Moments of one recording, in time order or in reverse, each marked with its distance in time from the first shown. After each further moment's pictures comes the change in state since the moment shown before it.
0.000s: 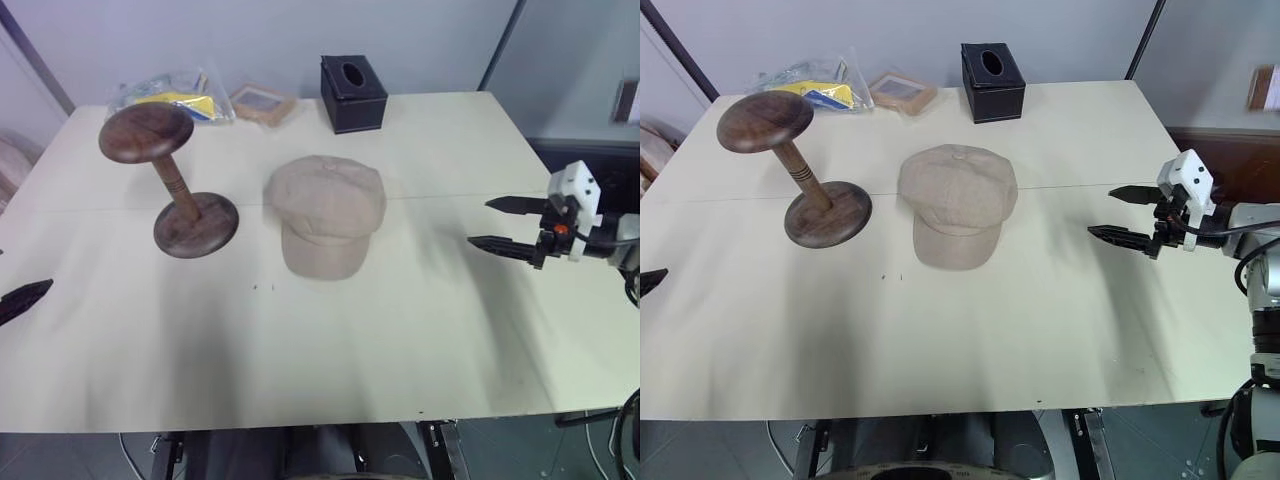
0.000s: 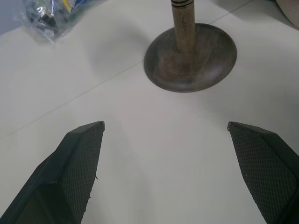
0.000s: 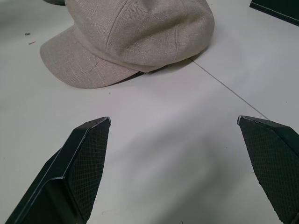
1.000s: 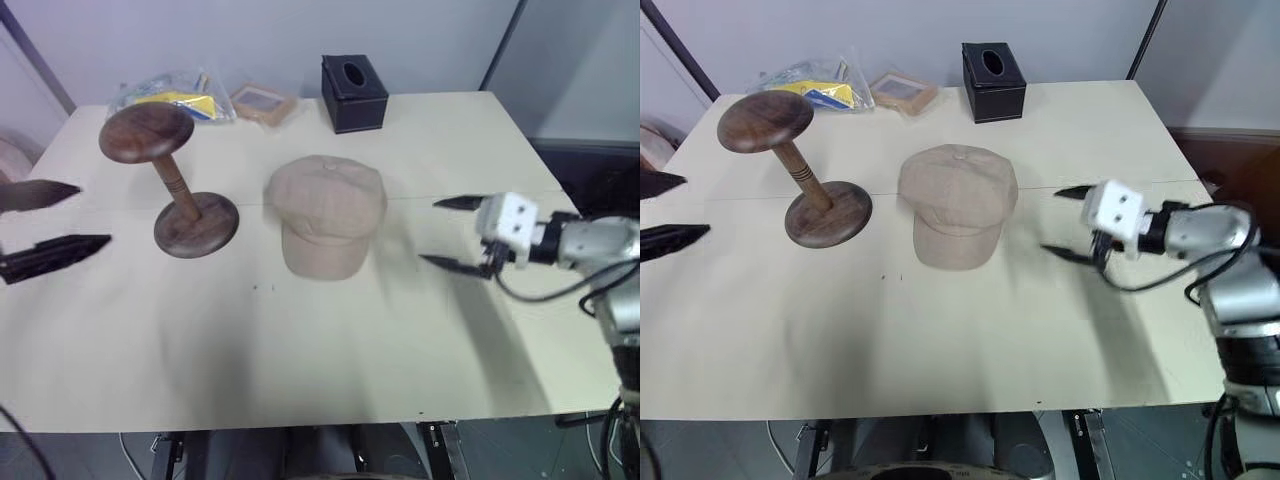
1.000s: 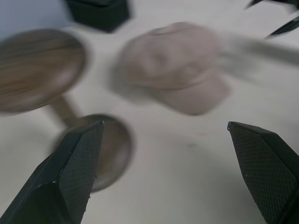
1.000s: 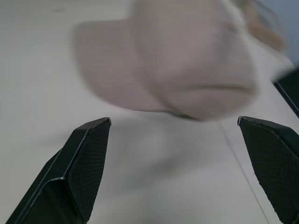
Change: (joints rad) left arm -0.317 0.261 -0.124 -0.194 -0.415 0.408 -0.144; right arm 0.215 0.079 0.138 -0.517 -0.232 -0.281 -0.216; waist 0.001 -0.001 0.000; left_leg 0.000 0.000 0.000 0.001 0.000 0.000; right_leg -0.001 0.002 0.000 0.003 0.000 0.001
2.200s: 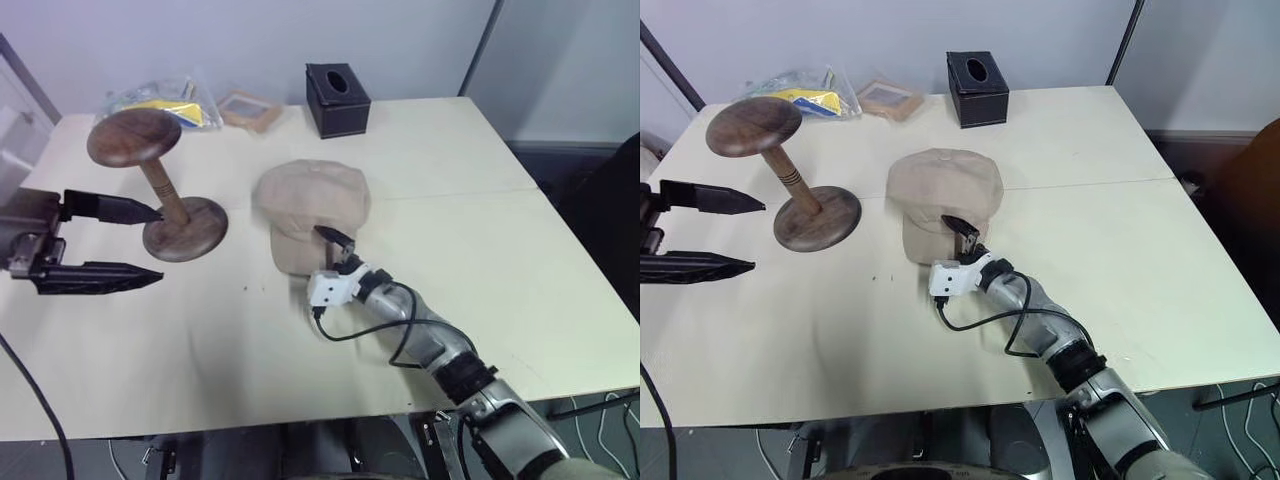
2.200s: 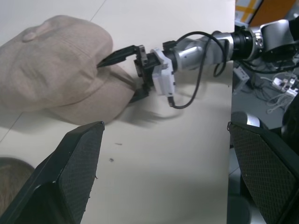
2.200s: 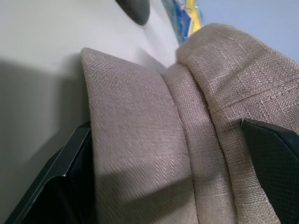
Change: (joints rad) left arm -0.240 0.117 -0.300 0.007 -0.019 0.010 -0.178; right arm -0.188 0.593 0.490 0.520 -0.905 -0.307 -0.970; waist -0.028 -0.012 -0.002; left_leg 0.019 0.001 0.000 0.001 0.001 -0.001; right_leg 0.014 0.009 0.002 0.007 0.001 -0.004
